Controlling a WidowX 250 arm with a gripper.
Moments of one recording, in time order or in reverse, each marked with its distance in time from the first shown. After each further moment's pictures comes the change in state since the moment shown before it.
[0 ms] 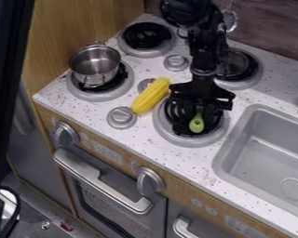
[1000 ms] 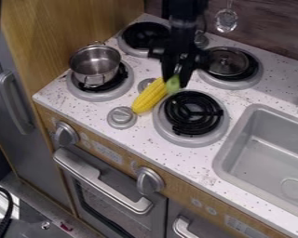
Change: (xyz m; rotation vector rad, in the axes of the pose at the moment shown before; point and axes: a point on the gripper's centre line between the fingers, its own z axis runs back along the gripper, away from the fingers) arm 0.016 0.049 0.048 0.087 0.064 -0.048
